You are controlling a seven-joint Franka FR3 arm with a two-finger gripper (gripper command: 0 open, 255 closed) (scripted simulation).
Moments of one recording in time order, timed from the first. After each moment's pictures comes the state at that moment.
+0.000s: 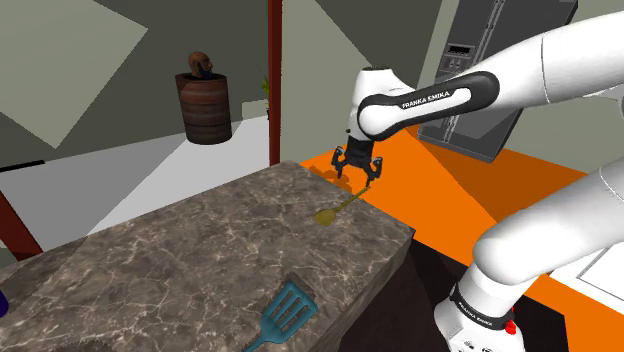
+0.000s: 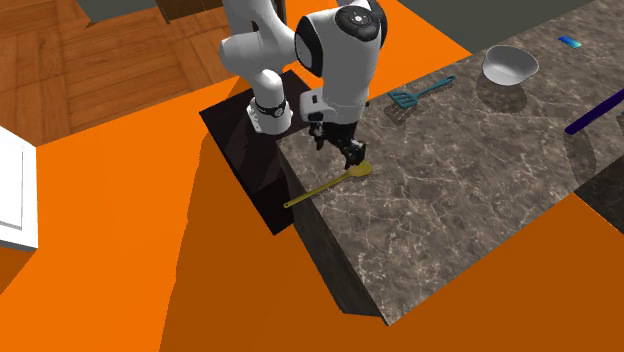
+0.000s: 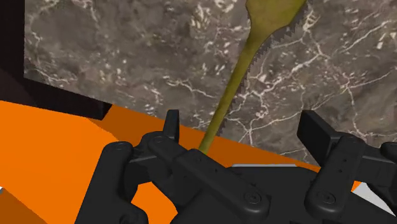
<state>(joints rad) -0.36 -0.40 0.28 -2.47 0.06 2.11 1.20</state>
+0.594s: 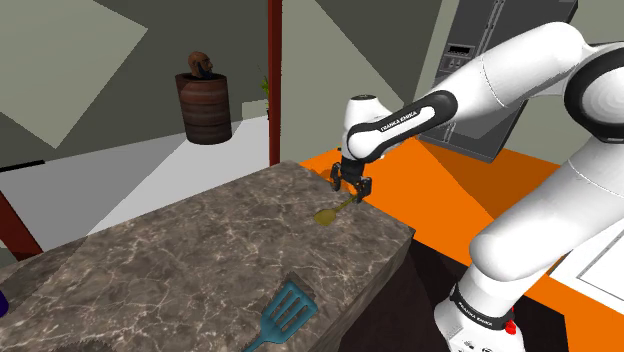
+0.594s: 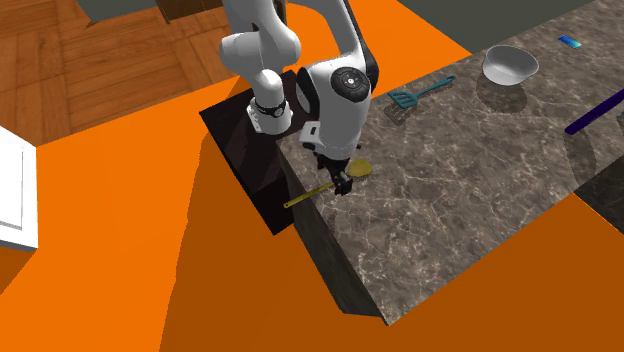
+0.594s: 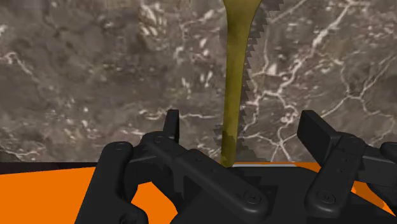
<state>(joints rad) -0.45 -0.20 0.34 -2.49 0.02 2.30 1.55</state>
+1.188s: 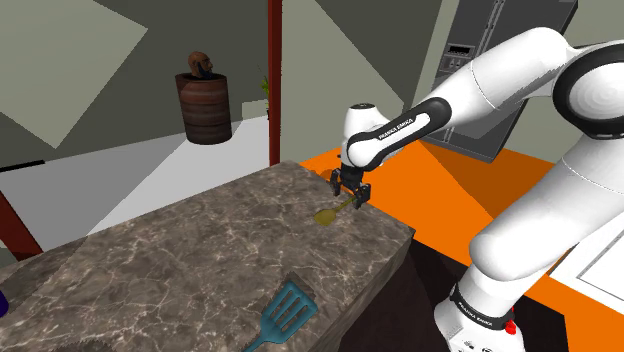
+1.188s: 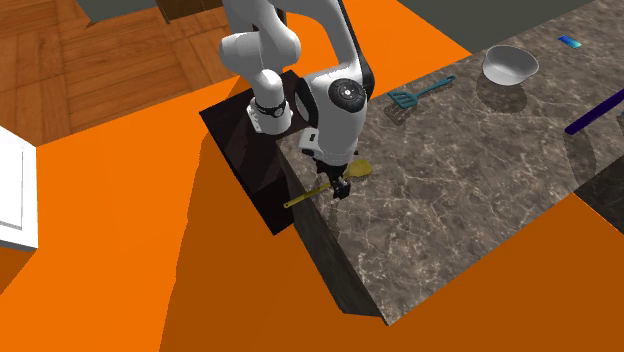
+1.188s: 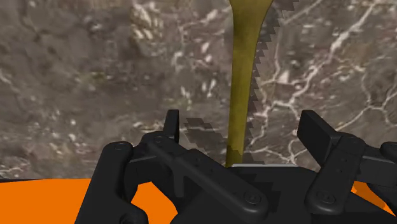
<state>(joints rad) -0.45 -0.16 0.34 -2.52 0.01 2.37 1.56</state>
